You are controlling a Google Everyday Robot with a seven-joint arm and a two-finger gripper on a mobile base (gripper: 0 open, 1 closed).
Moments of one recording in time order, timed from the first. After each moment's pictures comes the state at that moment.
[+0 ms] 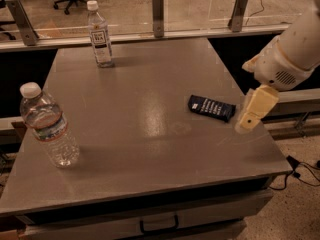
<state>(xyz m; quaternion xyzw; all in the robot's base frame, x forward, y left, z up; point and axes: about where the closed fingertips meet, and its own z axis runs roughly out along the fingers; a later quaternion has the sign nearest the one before) 0.515 -0.204 0.903 -0.58 0.79 0.03 0.21</state>
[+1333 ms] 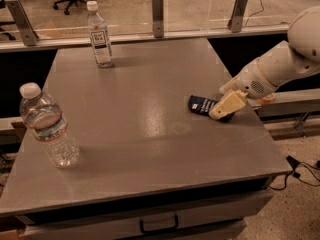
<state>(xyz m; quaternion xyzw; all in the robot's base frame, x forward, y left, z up) 0.583 -0.183 0.828 -0.50 0.81 0.16 0.26</state>
